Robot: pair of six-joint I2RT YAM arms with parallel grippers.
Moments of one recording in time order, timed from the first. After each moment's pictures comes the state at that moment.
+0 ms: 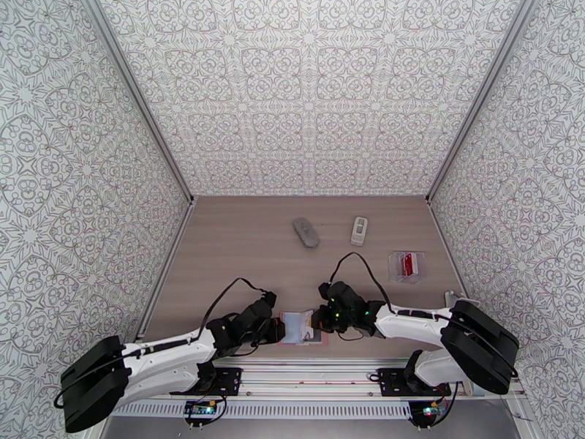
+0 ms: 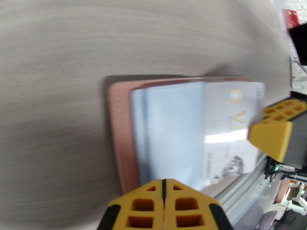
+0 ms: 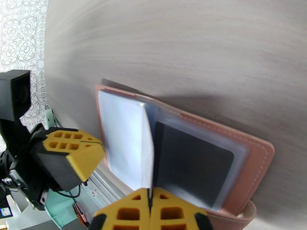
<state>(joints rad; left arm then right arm) -0.96 1.02 0.28 -0.09 0.10 -1.01 0.90 1.41 0.51 0.05 -0.38 1.05</state>
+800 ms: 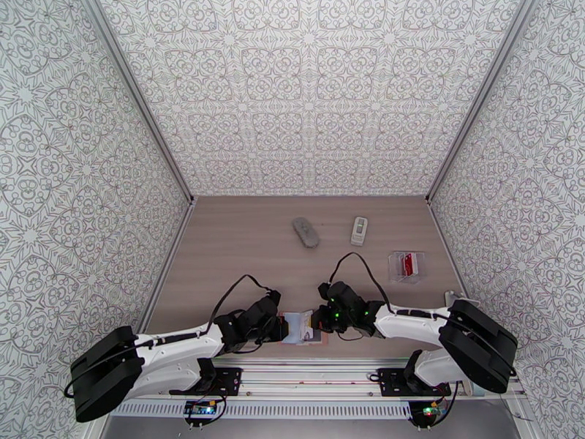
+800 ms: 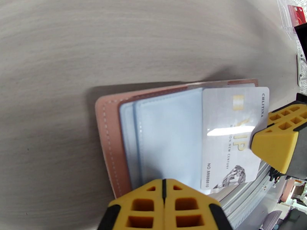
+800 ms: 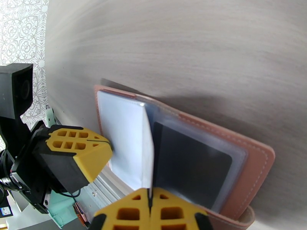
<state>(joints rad) -0.95 1.15 0.33 -0.08 0.10 -0.99 0.90 1.42 0.51 0.07 -0.39 1.05</state>
